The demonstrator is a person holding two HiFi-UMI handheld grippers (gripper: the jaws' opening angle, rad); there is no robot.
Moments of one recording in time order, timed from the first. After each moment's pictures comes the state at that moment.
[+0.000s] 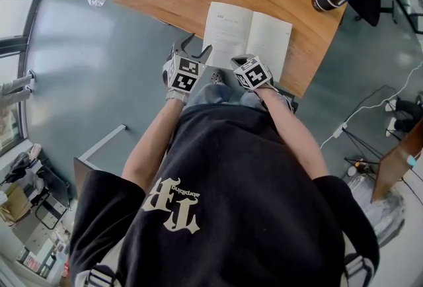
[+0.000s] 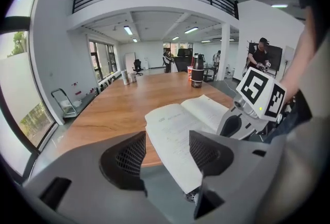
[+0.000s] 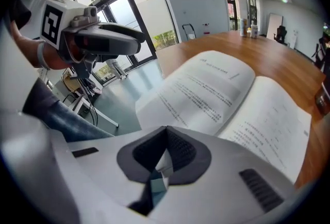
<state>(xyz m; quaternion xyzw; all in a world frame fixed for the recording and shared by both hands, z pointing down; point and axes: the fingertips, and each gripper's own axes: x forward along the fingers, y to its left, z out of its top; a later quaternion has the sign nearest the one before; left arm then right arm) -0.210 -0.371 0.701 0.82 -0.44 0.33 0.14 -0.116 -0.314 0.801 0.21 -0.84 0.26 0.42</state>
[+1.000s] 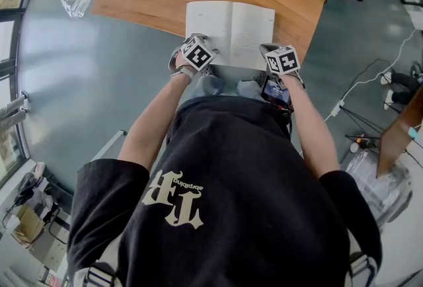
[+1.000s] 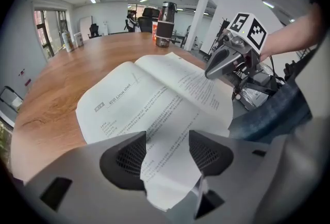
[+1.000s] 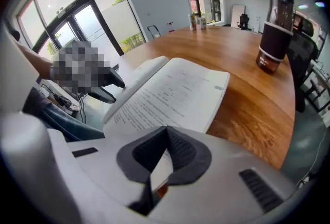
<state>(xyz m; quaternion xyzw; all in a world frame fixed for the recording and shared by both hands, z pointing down) -0.113 -0.355 0.823 0.83 -0.20 0.47 0.22 0.060 -0.353 0.806 0.35 -0.77 0.34 0.41</state>
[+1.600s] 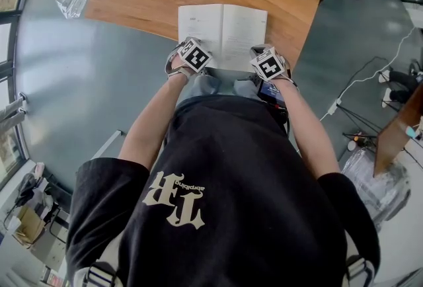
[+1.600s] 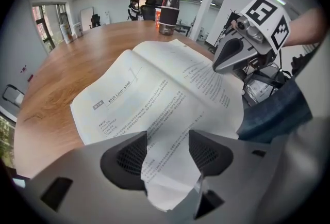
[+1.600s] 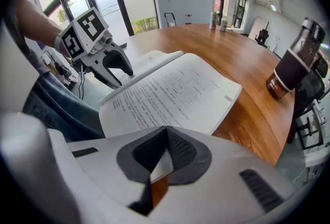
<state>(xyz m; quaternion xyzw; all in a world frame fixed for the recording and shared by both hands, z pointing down) -0.106 -0.352 0.841 0.79 -0.21 0.52 0.25 0.052 -0.345 0.808 0.29 -0.78 0.24 0.50</state>
